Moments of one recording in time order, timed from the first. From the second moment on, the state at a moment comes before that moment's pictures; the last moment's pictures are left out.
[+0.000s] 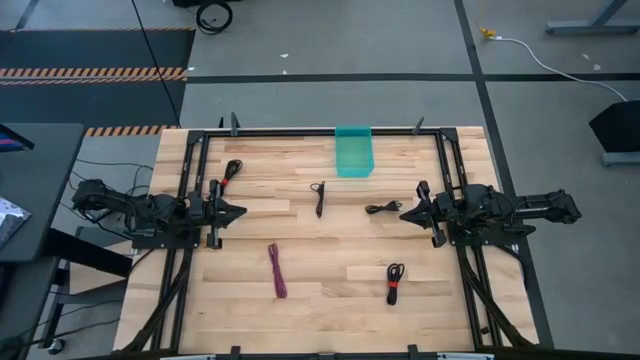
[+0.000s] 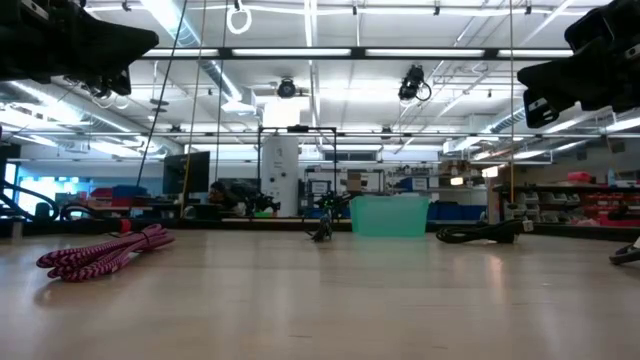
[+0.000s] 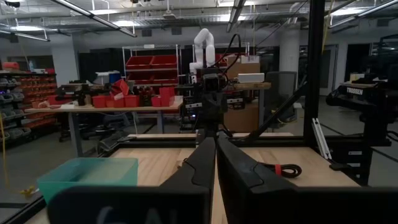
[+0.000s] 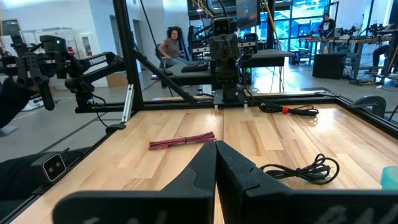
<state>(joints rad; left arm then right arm) -0.28 0.13 0.01 0.35 -0.37 0.09 0.03 0.03 0.01 0.05 -0.10 0.08</state>
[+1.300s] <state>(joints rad) -0.29 0.13 0.01 0.32 -0.37 -0.35 0.03 0.03 0.01 0.60 -0.08 0.18</state>
